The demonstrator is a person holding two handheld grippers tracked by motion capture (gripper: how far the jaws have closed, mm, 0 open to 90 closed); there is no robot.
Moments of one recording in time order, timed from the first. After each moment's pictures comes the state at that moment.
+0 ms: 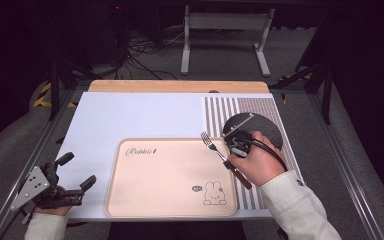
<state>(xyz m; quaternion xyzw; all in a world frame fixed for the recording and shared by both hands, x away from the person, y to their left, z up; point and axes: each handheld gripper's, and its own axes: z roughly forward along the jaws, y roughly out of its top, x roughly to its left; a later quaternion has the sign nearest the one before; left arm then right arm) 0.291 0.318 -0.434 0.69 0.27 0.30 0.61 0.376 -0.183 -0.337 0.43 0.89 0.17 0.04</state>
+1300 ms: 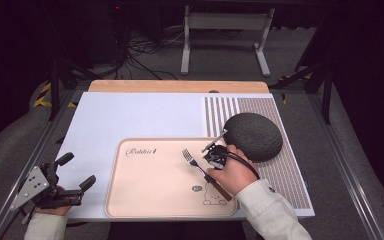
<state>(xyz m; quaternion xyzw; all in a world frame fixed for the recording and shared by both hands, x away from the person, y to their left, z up) 0.292 0.318 -0.435 0.68 0.28 0.29 0.61 0.379 -0.140 -0.400 0.41 0.90 0.16 -0.01</state>
